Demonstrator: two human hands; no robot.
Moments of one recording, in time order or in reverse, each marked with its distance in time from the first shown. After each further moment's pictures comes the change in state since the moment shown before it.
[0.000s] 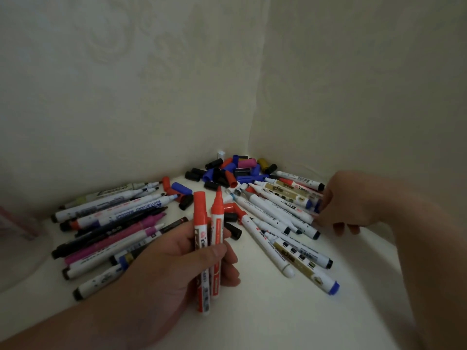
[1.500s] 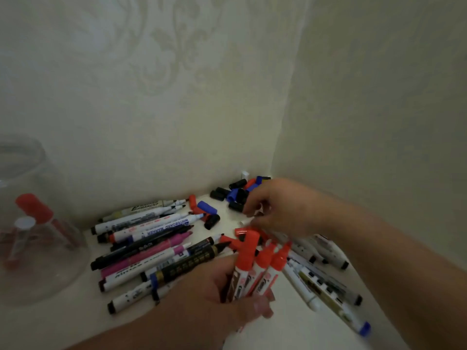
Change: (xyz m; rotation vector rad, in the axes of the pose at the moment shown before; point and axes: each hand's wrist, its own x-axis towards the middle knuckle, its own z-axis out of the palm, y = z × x) left_hand -0.009 0.013 -0.006 0.469 -0.199 0.016; right_hand 0.038 -0.097 0.008 0.029 0.189 -0.757
